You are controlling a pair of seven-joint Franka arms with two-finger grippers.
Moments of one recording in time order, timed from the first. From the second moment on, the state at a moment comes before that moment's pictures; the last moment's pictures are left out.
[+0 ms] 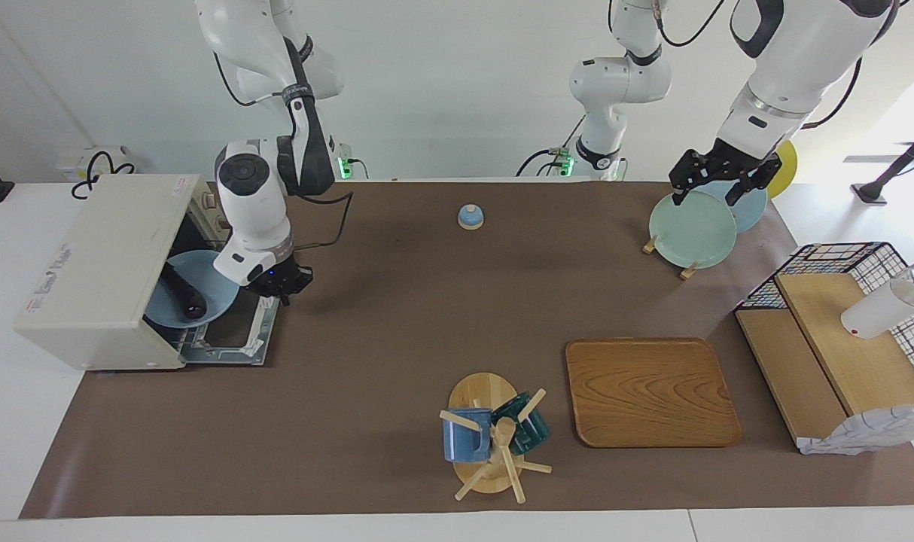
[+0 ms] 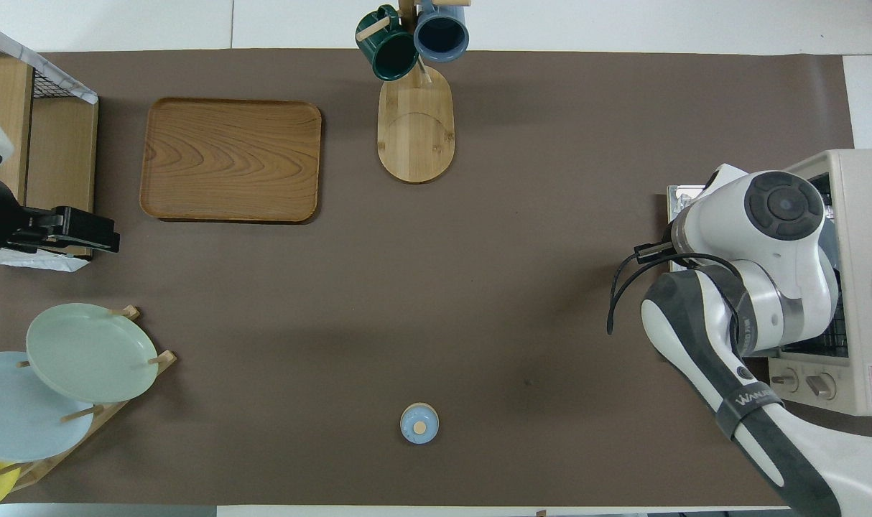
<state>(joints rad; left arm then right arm) -0.08 -0.07 -0.03 -1.68 -0.03 1.57 -0.03 0.09 0.13 0.00 -2.16 -0.14 2.27 -0.01</state>
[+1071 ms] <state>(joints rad) -0.08 -0.07 -0.03 -1.68 -0.03 1.57 -0.03 0.06 0.17 0.00 -2.19 -0.15 2.28 0.02</state>
